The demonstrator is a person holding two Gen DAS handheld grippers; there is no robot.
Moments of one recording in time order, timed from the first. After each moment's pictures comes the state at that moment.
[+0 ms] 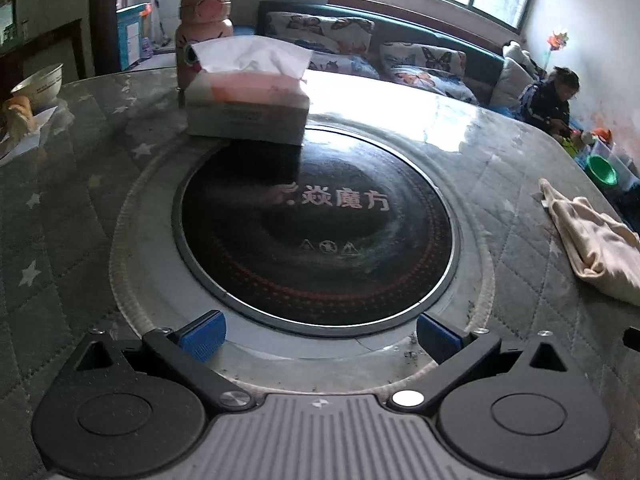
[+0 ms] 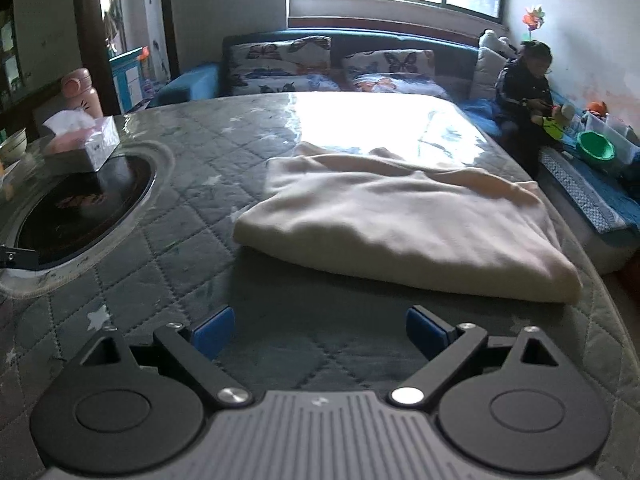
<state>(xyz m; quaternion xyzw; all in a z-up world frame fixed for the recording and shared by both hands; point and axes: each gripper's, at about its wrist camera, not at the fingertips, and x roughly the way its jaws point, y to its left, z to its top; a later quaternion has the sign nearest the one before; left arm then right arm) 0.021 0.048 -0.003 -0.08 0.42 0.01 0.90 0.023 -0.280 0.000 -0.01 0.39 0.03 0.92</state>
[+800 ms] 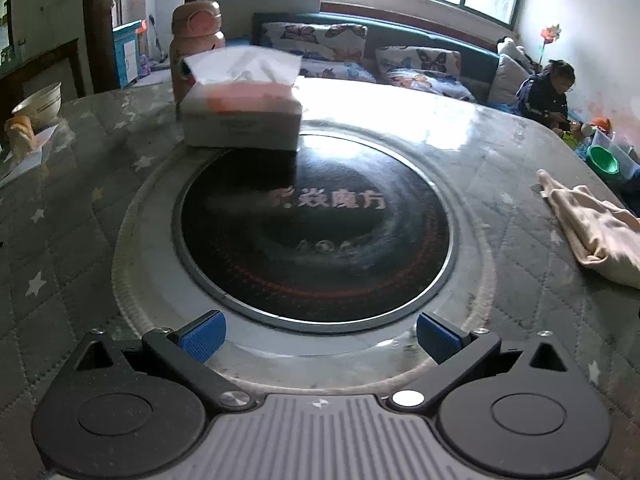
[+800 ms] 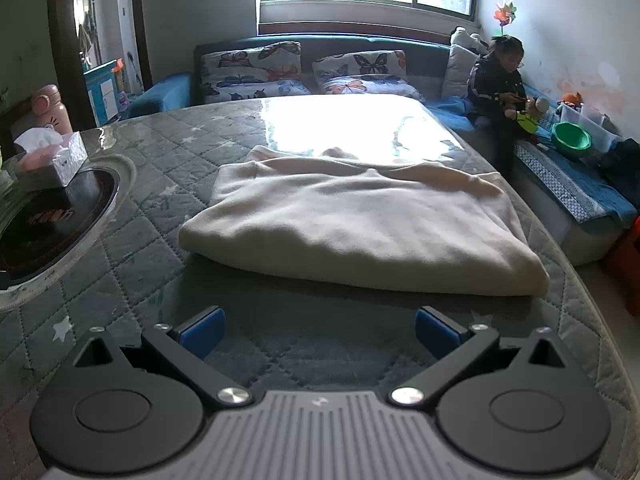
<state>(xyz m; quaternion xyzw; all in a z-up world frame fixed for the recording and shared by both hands) 0.016 0.038 -0.004 -0.05 0.41 0.00 0.91 0.025 -0.306 -0.003 0.00 0.38 -0.01 0.93</state>
